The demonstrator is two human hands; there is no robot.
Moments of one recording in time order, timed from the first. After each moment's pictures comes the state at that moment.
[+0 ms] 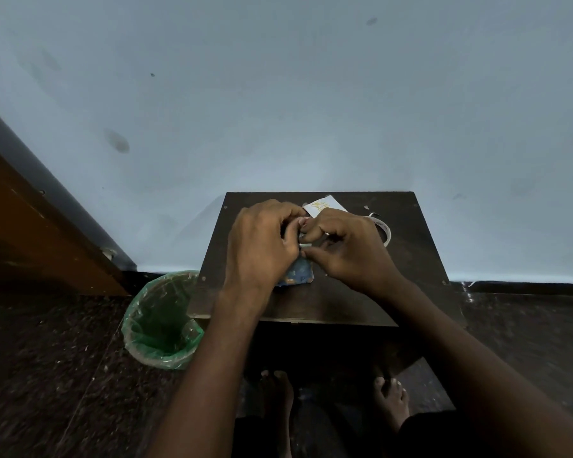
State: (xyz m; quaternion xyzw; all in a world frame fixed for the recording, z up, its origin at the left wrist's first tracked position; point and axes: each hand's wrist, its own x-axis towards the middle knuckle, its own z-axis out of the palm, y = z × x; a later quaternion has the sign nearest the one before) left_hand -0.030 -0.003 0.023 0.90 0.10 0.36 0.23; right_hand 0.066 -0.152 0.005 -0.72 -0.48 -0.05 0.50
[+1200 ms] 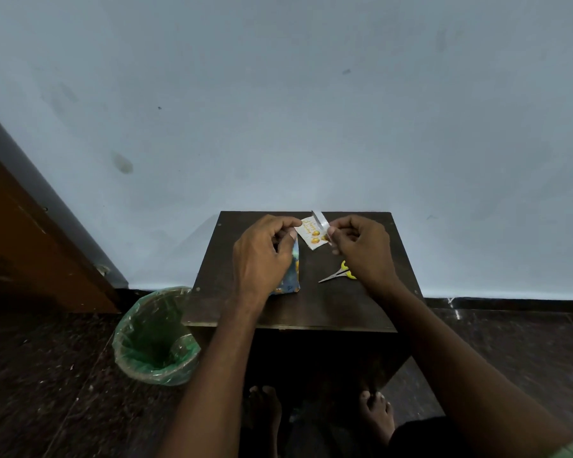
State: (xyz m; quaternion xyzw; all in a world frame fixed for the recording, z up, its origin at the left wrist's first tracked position) left_hand -0.024 -0.018 0.016 0.86 0.13 0.36 0.33; right_hand 0.090 -0.174 0.008 -0.79 -0.20 0.00 0.58
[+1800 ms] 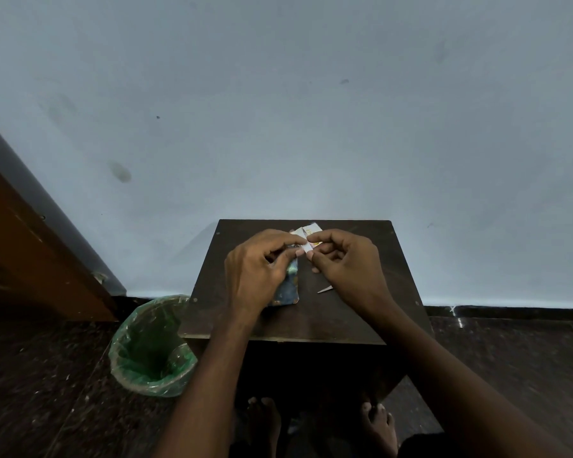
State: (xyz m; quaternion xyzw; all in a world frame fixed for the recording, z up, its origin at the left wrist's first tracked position) left_hand -0.024 -0.011 0.011 0.84 0.05 0.42 0.35; right_hand 0.055 -0.172 0.027 -0.75 -0.28 0.03 0.60
